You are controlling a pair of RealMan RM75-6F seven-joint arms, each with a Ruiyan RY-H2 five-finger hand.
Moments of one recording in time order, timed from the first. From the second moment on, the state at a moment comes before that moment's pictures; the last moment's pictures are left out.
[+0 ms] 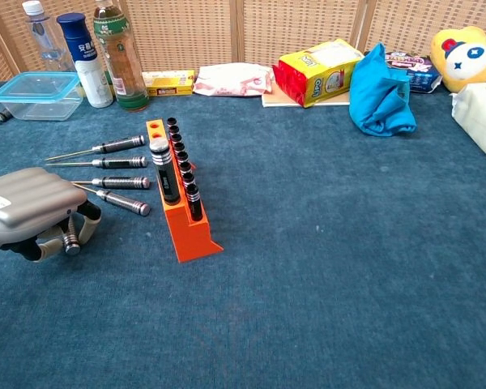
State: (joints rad) left arm -0.55 -1.54 0.07 -1.58 1.16 1.09 0.78; right arm 0.03 -1.02 0.08 -1.71 -1.47 1.49 0.19
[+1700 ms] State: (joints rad) left arm -0.48 -1.07 -0.01 -2.00 1.39 1.21 0.36; right arm 0.04 -1.04 0.07 -1.71 -1.47 1.47 0.14
